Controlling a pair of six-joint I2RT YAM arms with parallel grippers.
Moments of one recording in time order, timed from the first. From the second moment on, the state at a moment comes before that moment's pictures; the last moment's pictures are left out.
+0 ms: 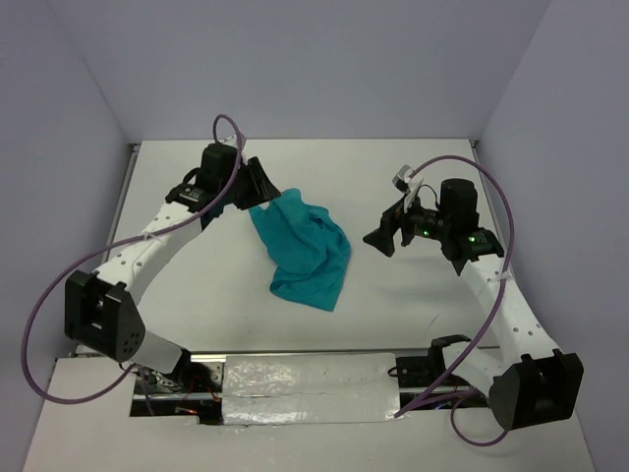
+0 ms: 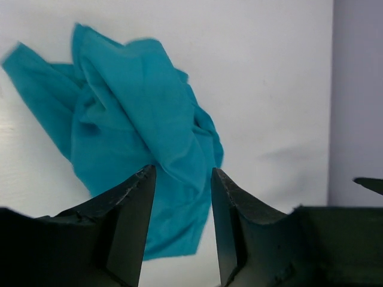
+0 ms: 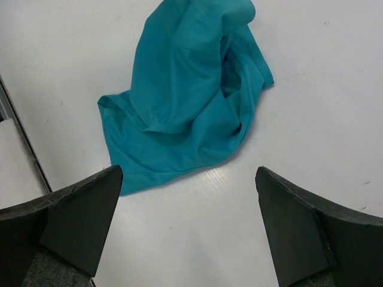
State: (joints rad) left arm -0.37 1.49 1.29 -0.41 0.12 -0.66; right arm 0.14 1.03 0.89 -0.37 -0.77 -0.25
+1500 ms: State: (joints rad) left arm -0.44 1.77 1.25 -0.31 0.18 -0.84; right arm 0.12 1.03 0.88 -0.38 -0.77 -0.27
